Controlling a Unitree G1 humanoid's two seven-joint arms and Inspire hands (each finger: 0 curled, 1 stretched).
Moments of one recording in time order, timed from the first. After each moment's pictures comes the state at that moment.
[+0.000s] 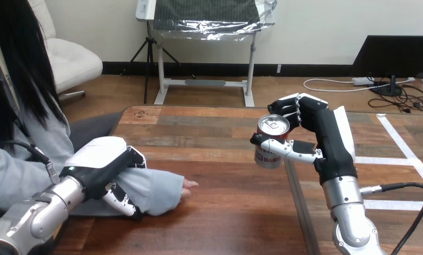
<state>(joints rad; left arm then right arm) -0.57 0.61 -0.38 1.11 0.73 -0.70 0.15 -0.55 -0.20 0.00 1.26 -0.22 -1.04 -0.23</state>
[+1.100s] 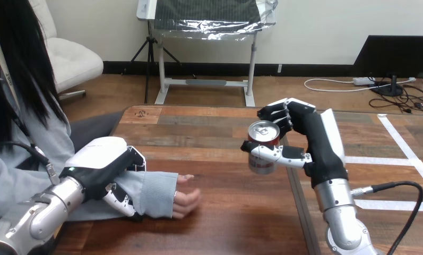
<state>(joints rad) -0.56 0.61 -0.39 1.09 0.72 -0.72 0.14 -0.55 -0.19 0.04 1.26 -0.34 -1.02 -0.34</state>
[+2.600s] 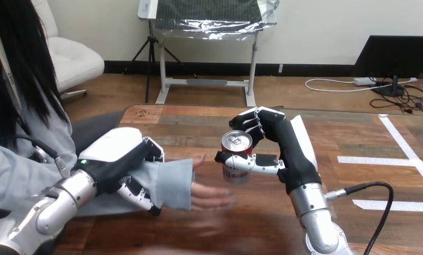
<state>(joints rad) -0.49 0.62 -0.35 0.85 0.60 -0.72 0.04 -0.55 -0.11 0.09 1.26 -0.37 -1.00 -0.34</state>
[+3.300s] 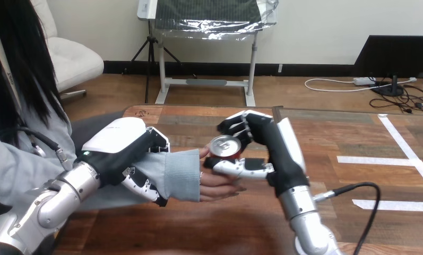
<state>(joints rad) -0.48 0.62 -0.33 0.77 0.57 -0.69 0.01 -0.55 -0.07 0.13 1.26 -0.39 -1.00 -0.33</state>
